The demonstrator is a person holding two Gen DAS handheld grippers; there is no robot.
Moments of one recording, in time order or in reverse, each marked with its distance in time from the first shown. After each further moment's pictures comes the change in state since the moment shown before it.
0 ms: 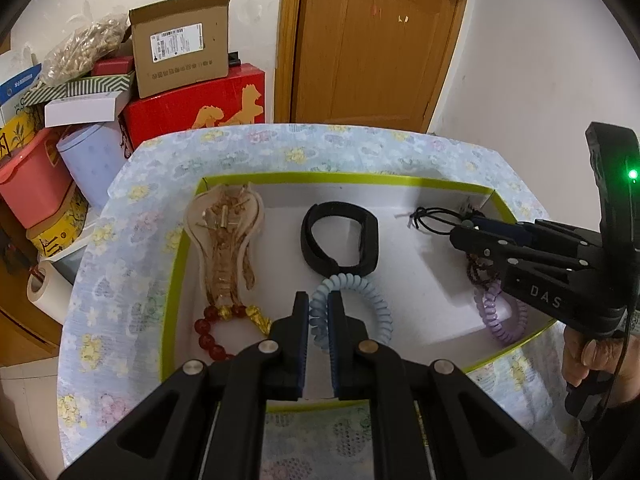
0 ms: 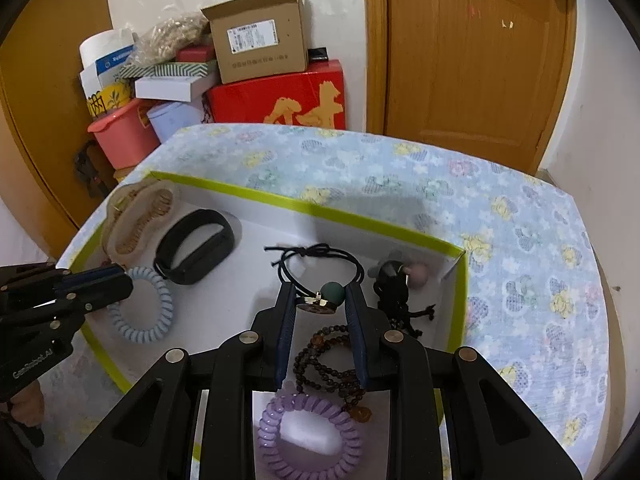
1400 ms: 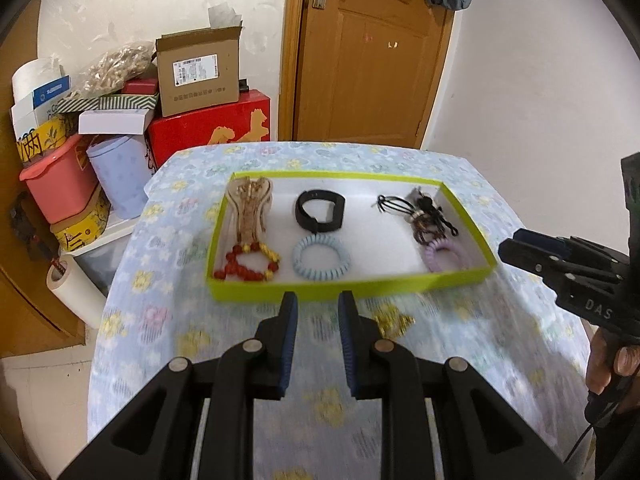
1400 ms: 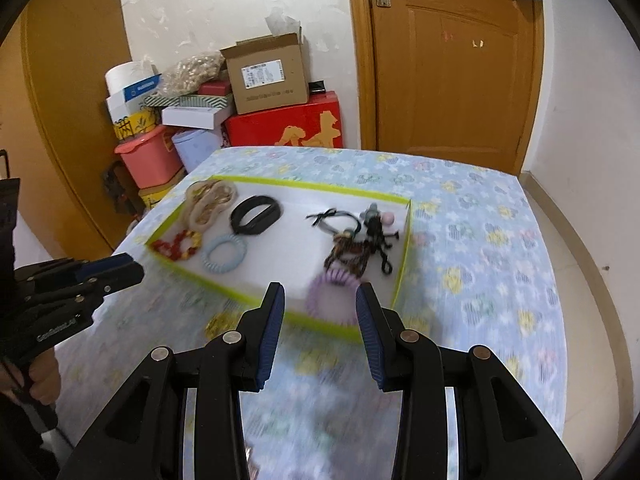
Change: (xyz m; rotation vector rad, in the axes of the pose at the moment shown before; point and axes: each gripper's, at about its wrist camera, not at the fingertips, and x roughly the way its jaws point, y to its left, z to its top) left arm -0.094 -0.014 -0.054 0.001 -0.094 0.011; right arm -0.128 0.018 -0.066 0.044 -0.106 0.015
